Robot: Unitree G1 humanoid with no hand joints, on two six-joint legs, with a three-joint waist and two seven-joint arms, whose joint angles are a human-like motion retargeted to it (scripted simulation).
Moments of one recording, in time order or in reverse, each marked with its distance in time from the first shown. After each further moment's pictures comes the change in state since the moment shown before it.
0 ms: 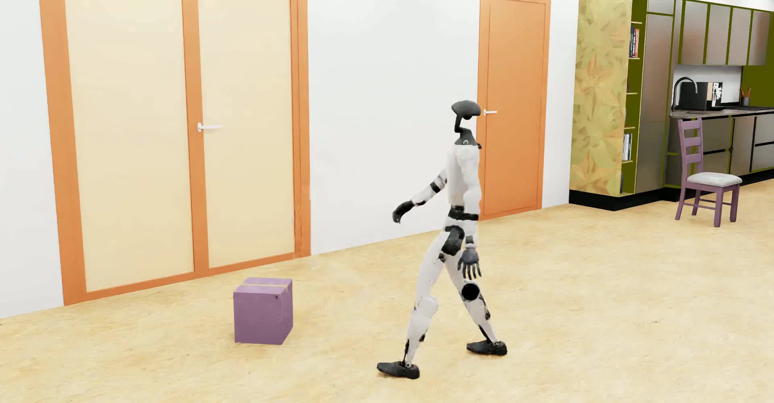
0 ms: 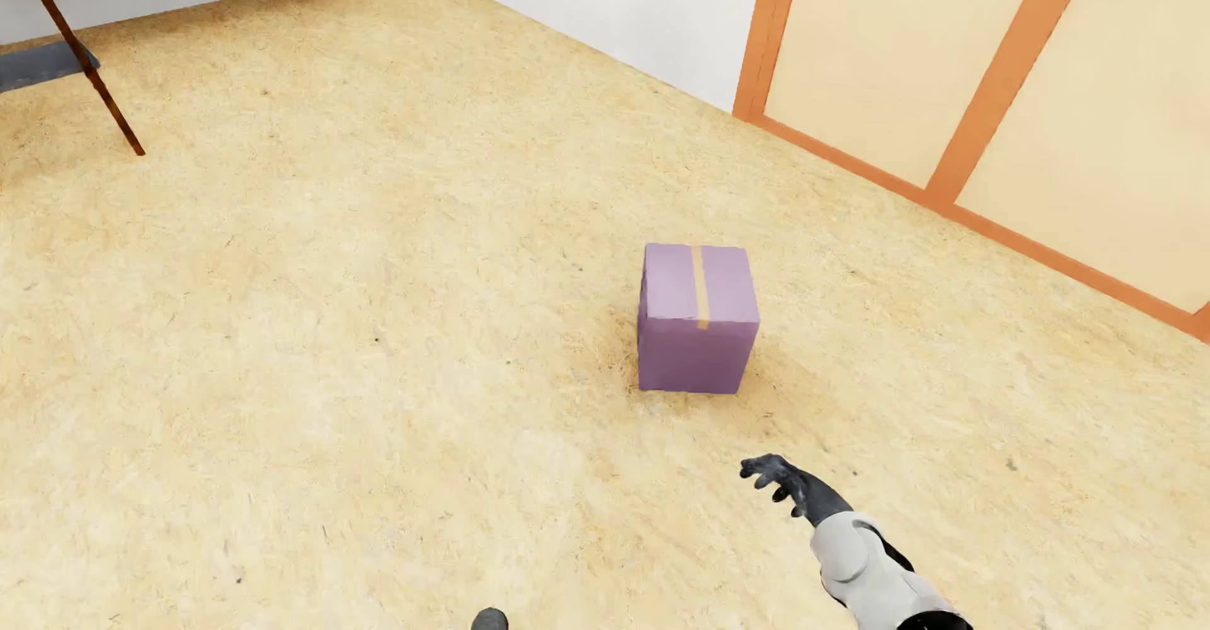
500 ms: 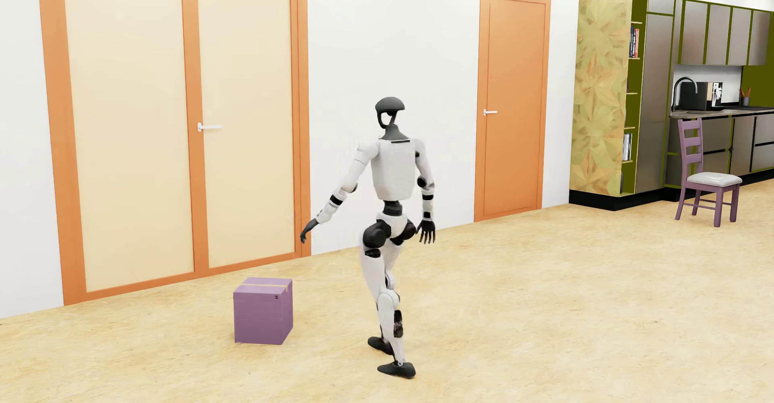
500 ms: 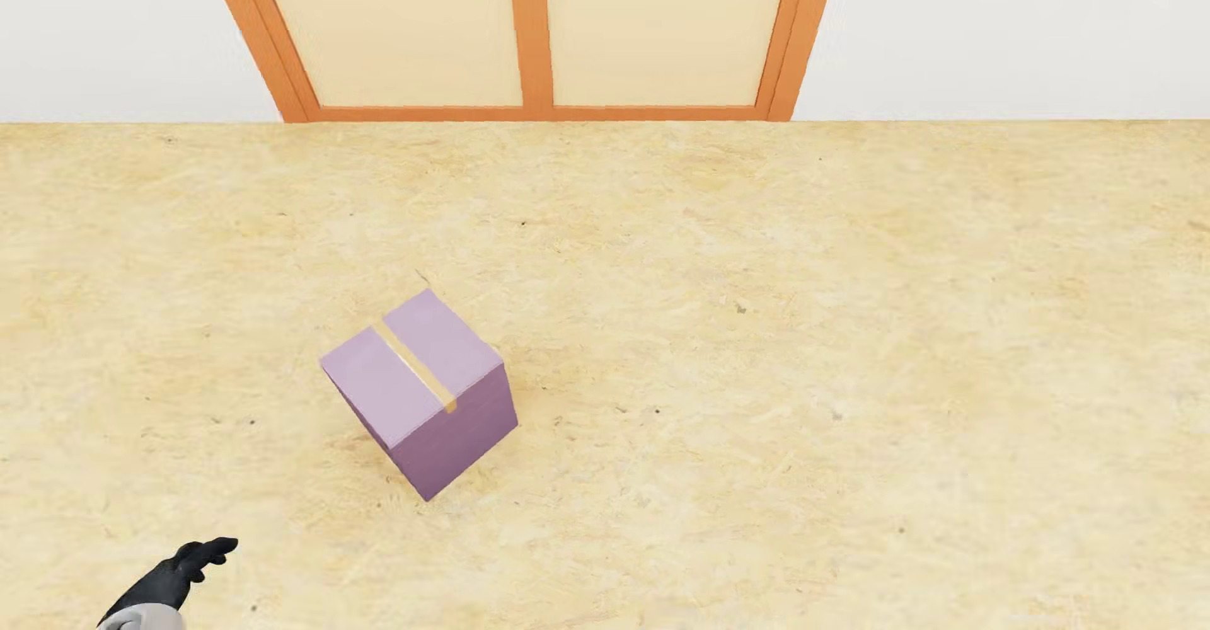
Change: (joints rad) body 0.599 -0.588 -0.183 -0.142 0.050 -0.034 0.233 -0.074 0.102 -0.018 0.291 -0.413 0.320 -0.250 0.287 0.269 0.094 0.113 -0.197 -0.176 -0.273 -0.112 0.333 0.102 -0.149 -0.156 0.060 -0.031 0.041
